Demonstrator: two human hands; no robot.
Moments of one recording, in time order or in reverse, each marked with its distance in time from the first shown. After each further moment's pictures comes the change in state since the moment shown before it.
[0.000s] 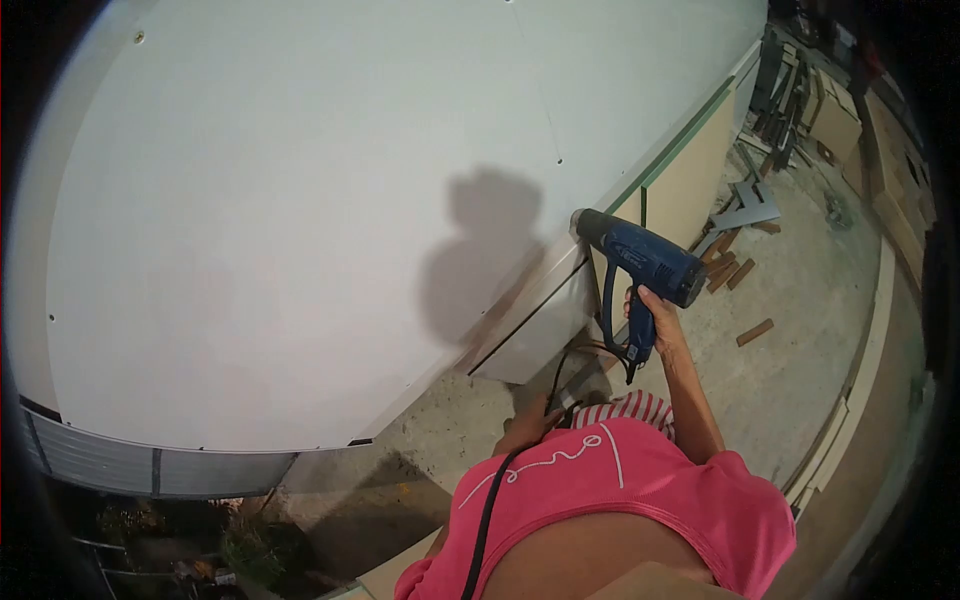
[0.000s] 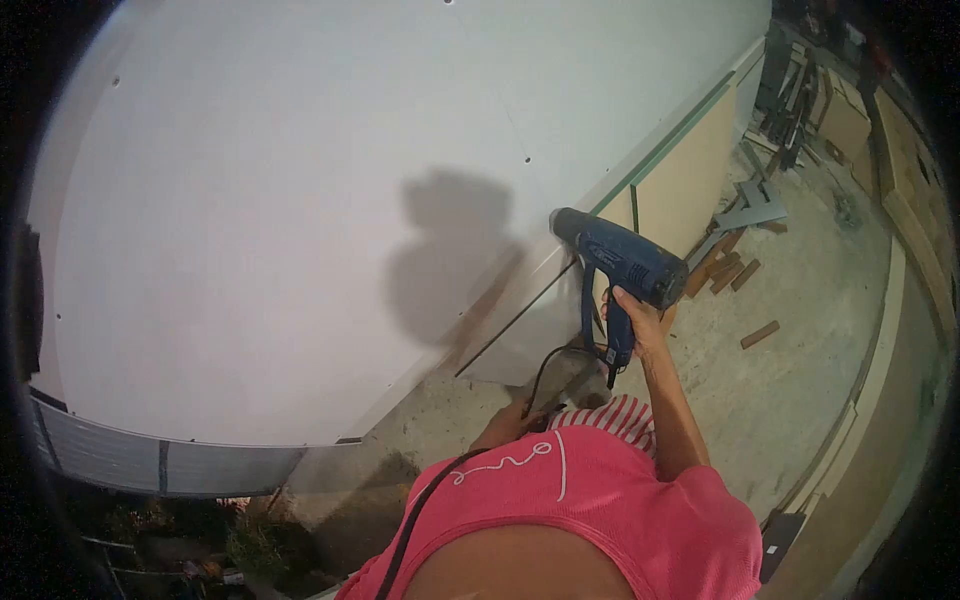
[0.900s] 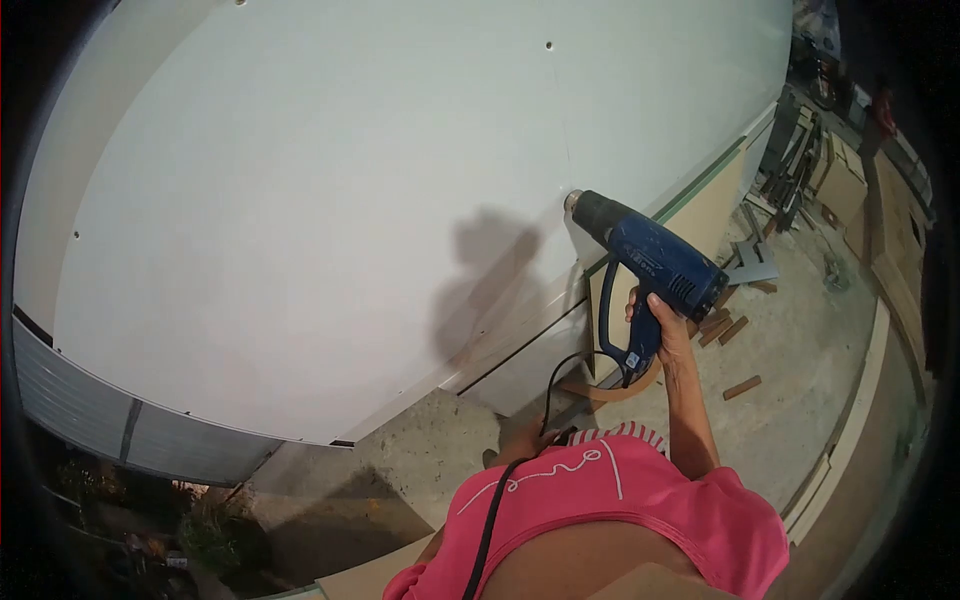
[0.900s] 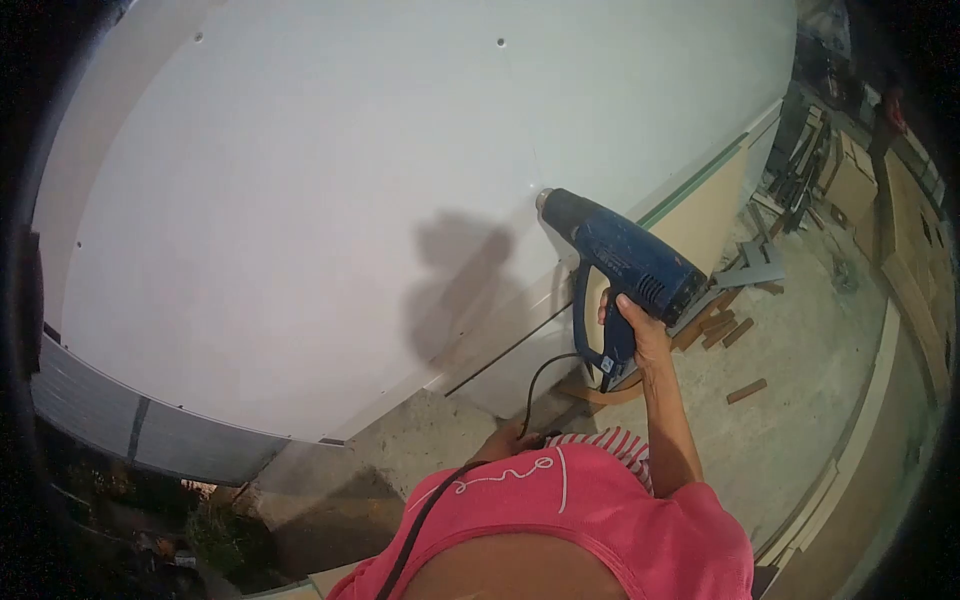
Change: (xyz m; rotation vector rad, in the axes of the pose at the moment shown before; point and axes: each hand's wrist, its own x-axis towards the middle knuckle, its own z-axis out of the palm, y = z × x) left_hand 0.017 -0.015 0.043 -0.096 0.097 0.112; right_hand -0.015 -0.070 0.028 0.067 -0.240 -0.229
